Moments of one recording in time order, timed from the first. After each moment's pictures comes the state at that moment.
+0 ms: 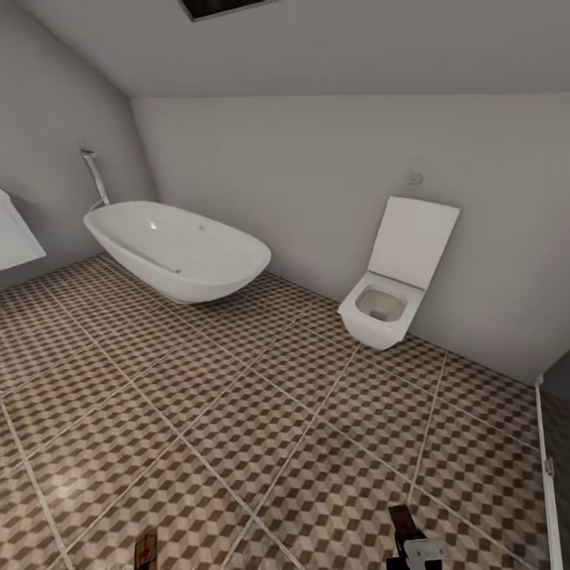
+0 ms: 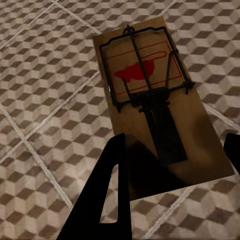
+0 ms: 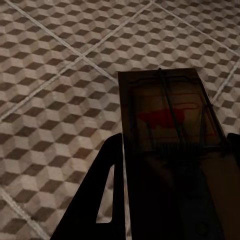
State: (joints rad) left arm -0.29 0.01 -0.89 0.07 0.90 -0.85 0.24; right arm -0.25 0.01 -0.30 -0.29 0.38 -0.65 -0.05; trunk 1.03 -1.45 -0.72
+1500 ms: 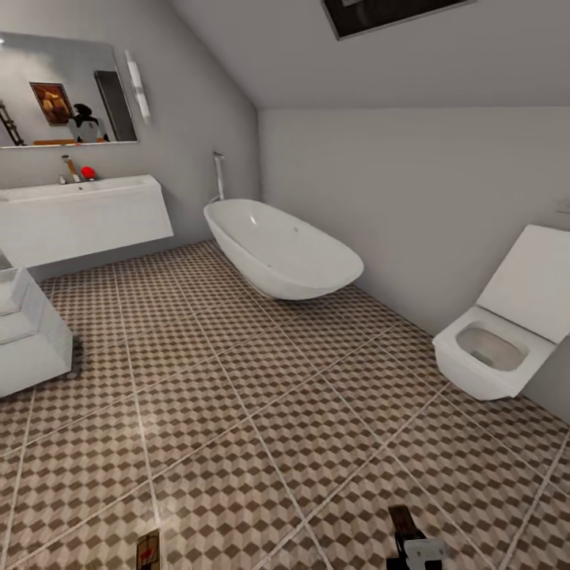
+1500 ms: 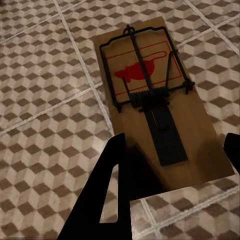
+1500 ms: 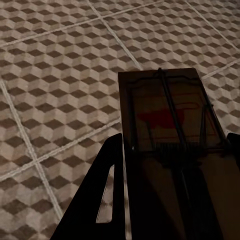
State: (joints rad) left arm -0.29 0.00 -0.89 0.07 0.90 -0.85 0.24; right arm -0.25 0.01 -0.30 -0.29 0.38 -0.65 -0.05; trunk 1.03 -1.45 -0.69
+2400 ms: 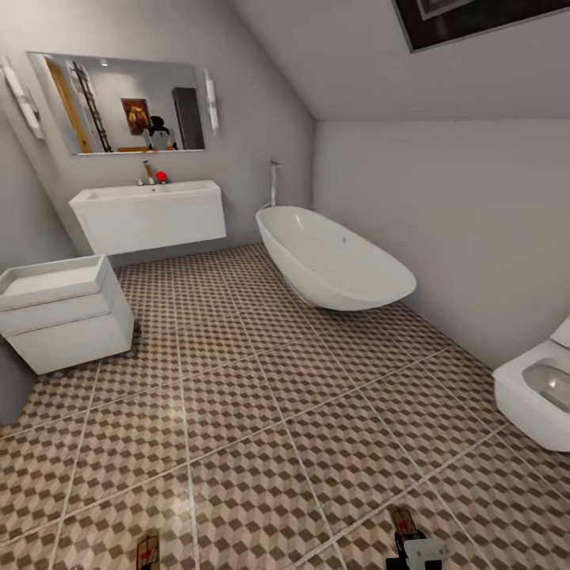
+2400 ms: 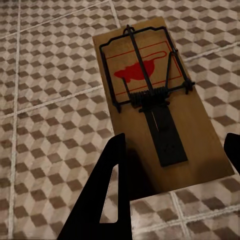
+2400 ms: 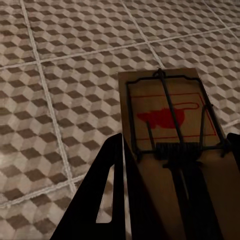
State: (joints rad) left arm -0.29 0.00 -0.89 0.07 0.90 -0.85 0.24; right arm -0.25 0.01 -0.30 -0.29 0.38 -0.65 -0.05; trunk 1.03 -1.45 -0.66
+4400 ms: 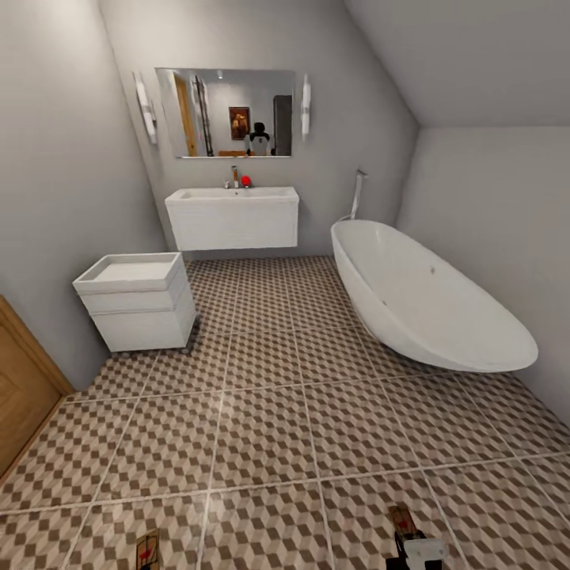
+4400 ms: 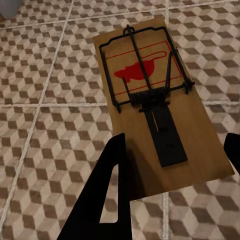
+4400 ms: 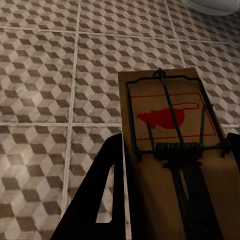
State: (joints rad) left arm -0.29 0.00 -0.89 0.07 0.90 -0.85 0.24; right arm -0.25 0.01 -0.30 -0.29 0.38 -0.65 -0.05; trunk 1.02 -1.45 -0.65
